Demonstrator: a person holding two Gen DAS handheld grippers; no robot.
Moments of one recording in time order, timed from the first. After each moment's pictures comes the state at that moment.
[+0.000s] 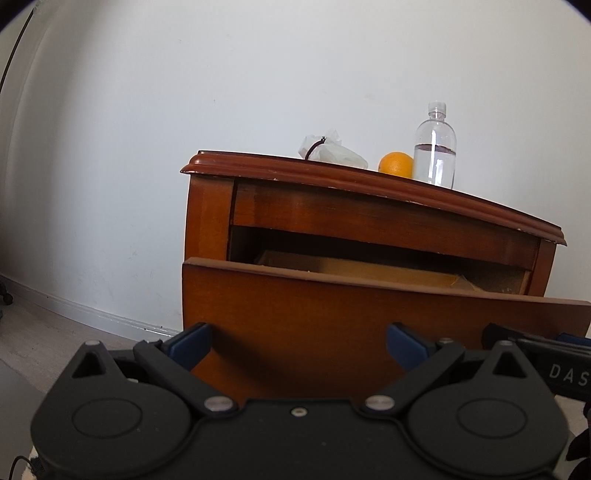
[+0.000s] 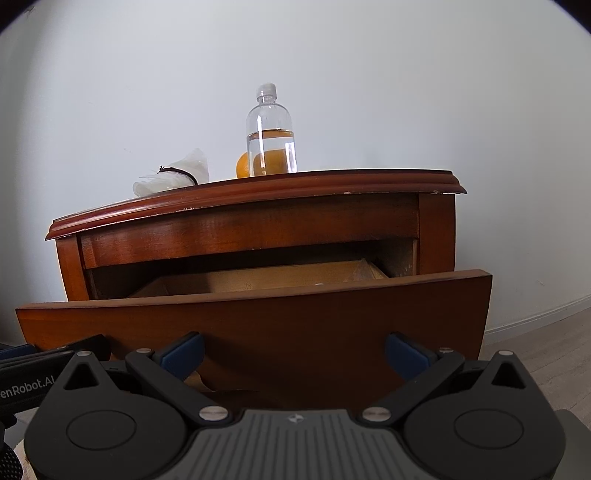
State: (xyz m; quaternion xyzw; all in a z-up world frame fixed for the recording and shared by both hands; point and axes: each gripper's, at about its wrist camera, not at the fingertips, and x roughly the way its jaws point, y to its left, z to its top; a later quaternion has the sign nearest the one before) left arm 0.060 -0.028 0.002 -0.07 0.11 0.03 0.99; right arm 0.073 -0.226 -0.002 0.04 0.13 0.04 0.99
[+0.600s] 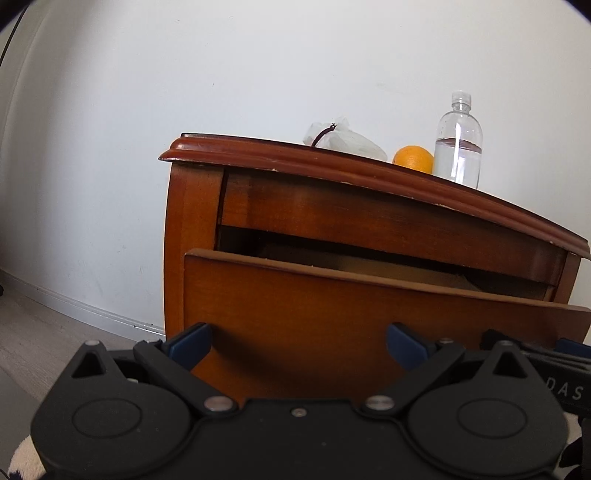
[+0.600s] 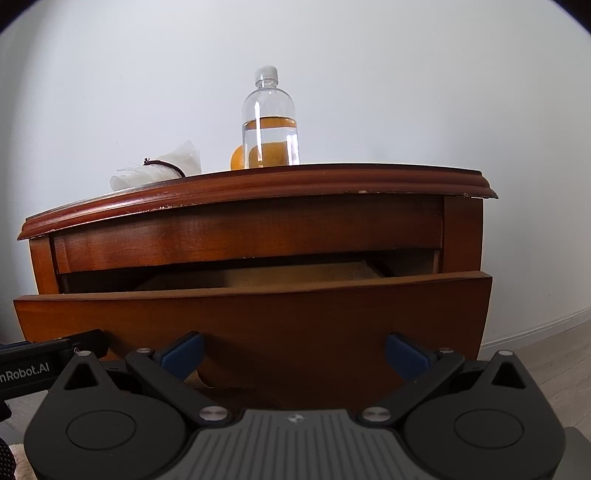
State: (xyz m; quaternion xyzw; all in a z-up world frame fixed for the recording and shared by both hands) left arm 0.110 -0.021 0.003 -0.09 0.12 0.03 0.99; right arm 0.121 -0.217 -0.004 0.03 0.13 0.04 0.99
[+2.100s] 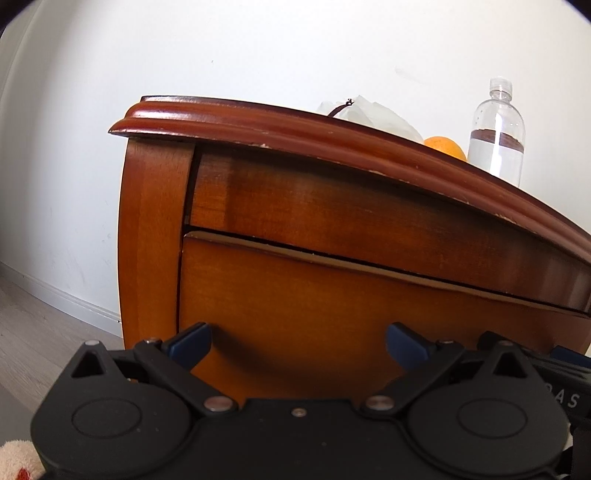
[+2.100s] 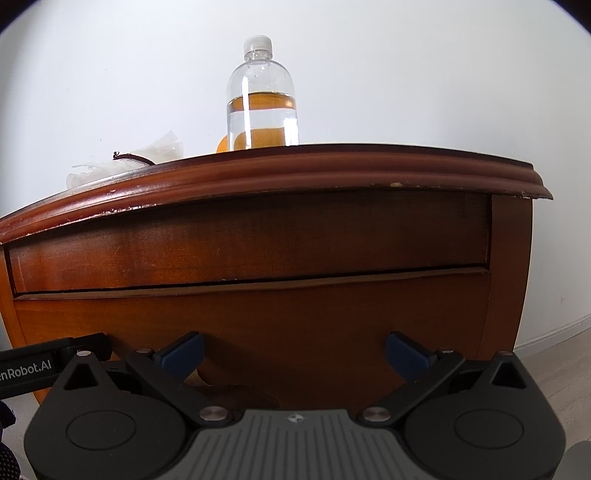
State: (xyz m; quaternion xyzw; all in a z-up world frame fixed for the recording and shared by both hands) left arm 0.173 -0.012 0.002 -0.11 0.14 0.03 0.98; right arm 0.186 -0.218 -0.006 0.04 0.13 0.04 0.99
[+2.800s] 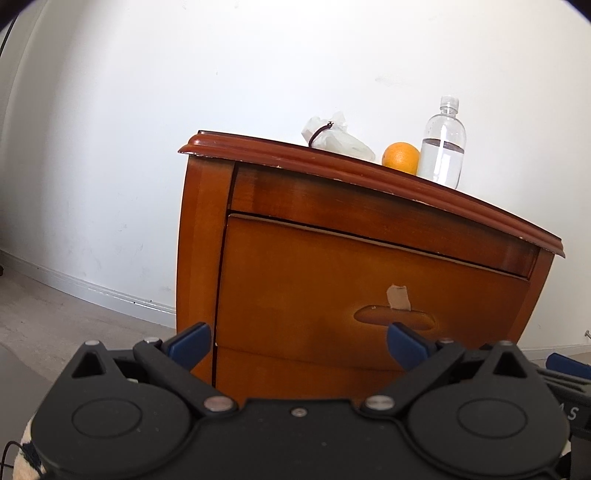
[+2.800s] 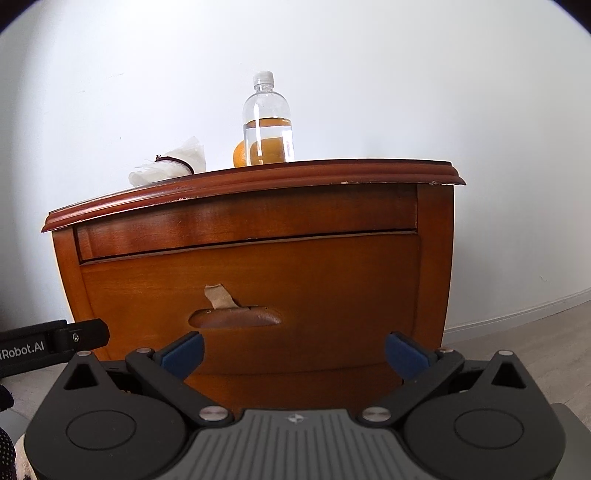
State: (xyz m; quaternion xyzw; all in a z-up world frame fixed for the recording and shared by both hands) left arm 0.063 -0.019 0.009 -0.10 0.15 0.01 0.98; right arm 0.070 -0.231 0.005 0.04 0.15 0.04 0.99
